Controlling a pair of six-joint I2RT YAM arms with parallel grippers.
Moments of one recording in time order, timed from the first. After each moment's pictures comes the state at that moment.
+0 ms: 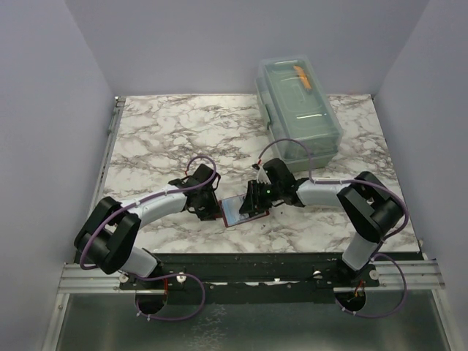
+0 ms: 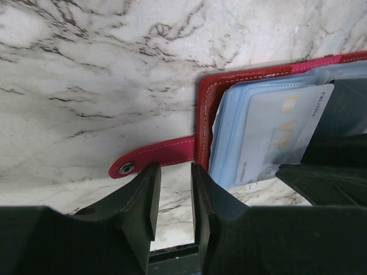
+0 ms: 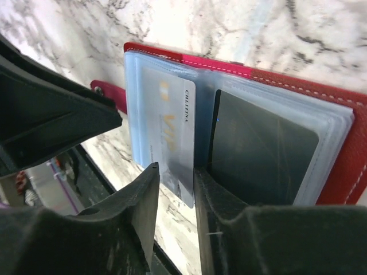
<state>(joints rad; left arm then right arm) -0.62 1.44 0.72 -0.45 0.08 -0.96 0.68 1.75 0.79 0.13 -0.51 0.65</state>
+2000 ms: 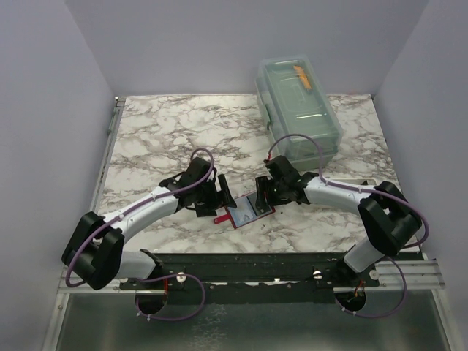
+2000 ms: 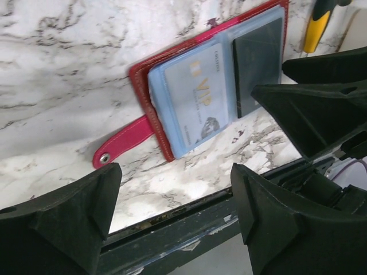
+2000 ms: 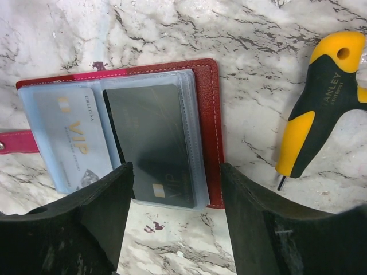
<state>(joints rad) -0.62 1.32 0.76 -0.40 0.24 -0.88 0.69 1.59 0.85 -0.26 -0.04 0.47</state>
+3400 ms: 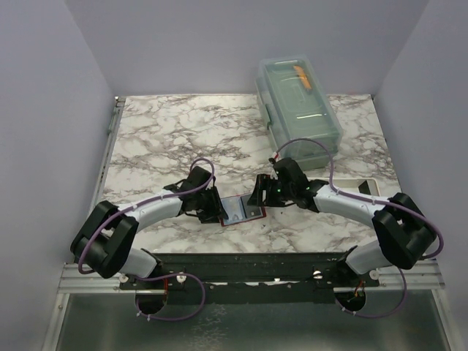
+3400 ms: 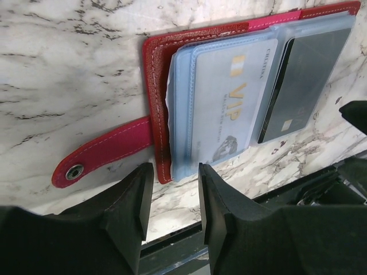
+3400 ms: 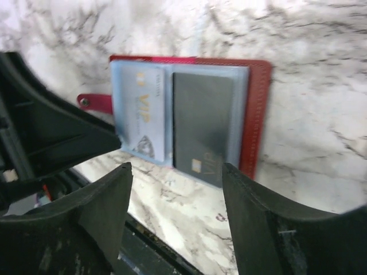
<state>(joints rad) -0.59 1.41 0.64 -0.30 0.27 -0.89 0.70 1.46 0.73 -0.06 -0.24 0.69</state>
